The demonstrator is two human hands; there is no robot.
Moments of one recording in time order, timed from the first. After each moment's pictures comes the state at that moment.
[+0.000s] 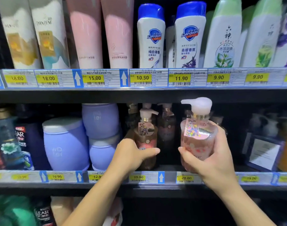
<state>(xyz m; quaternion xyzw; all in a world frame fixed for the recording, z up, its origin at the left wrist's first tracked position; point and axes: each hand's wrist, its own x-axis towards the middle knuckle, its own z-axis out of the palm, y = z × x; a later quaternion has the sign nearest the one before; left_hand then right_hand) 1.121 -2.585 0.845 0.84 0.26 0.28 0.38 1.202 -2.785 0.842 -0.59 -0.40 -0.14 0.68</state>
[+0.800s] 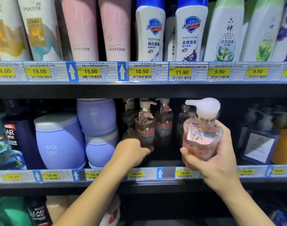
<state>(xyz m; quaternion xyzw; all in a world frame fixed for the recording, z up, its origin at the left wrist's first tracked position) 1.138 -2.585 0.852 0.92 0.30 0.15 0.19 1.204 -2.791 0.830 -0.59 -0.42 -0.16 0.67</state>
